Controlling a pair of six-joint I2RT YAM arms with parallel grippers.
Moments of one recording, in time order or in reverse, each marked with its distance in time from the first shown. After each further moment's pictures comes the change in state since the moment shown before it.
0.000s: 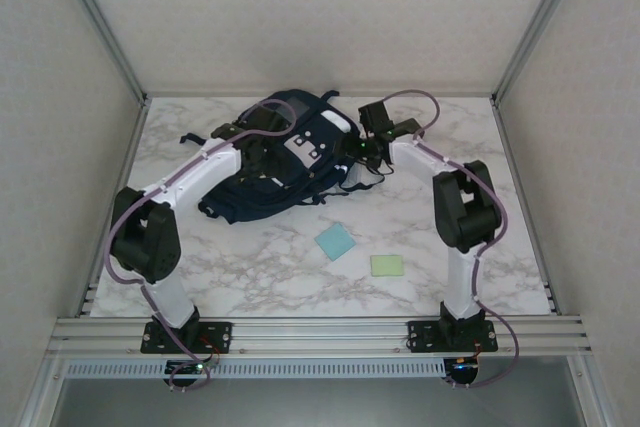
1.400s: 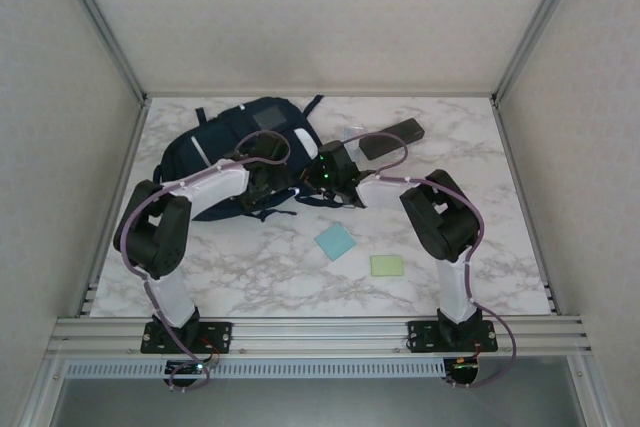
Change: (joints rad) left arm 0.001 0.069 -0.267 0.345 0.016 -0.378; right arm 0.266 -0.018 -0.321 0.546 0.016 0.494
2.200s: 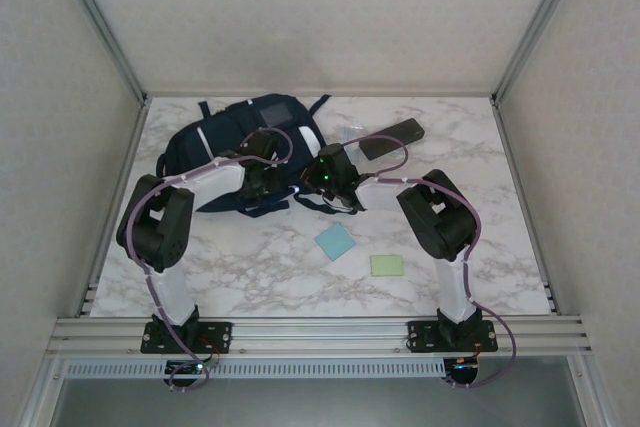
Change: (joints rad) left arm 0.053 0.033 -0.011 0.084 0.111 0.401; right arm 0.005 0.017 -0.016 0.055 0.038 0.008
